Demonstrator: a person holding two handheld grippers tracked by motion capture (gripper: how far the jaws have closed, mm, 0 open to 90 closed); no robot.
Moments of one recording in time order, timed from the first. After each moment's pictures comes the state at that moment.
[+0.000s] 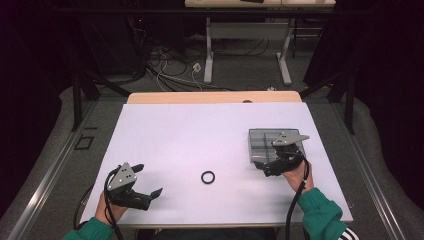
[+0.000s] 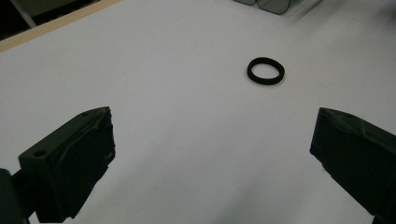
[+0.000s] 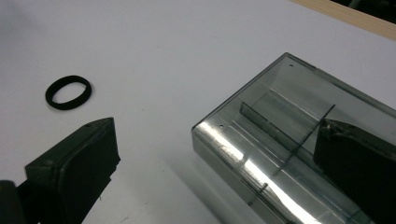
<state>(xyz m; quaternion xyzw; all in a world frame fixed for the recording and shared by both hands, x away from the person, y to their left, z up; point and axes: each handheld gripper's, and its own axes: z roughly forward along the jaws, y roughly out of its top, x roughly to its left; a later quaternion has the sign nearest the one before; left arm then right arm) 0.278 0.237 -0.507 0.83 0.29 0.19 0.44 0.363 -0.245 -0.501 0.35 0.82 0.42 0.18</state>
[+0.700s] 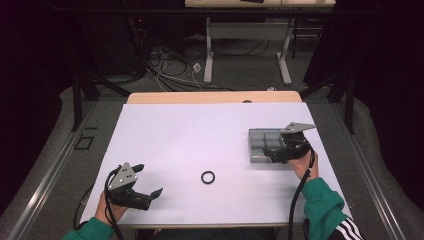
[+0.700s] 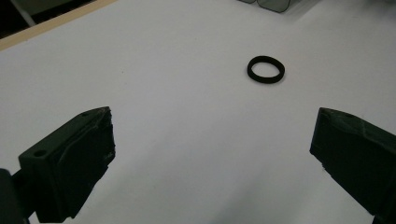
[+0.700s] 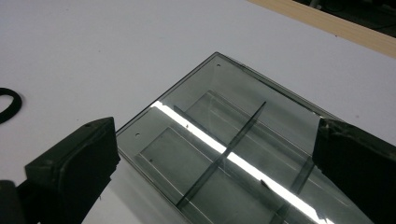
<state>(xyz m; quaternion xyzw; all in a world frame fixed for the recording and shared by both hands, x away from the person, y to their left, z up) 0.278 0.237 -0.507 0.83 0.29 0.19 0.44 0.396 -0.271 -0.499 0.39 0.80 0.40 0.20</state>
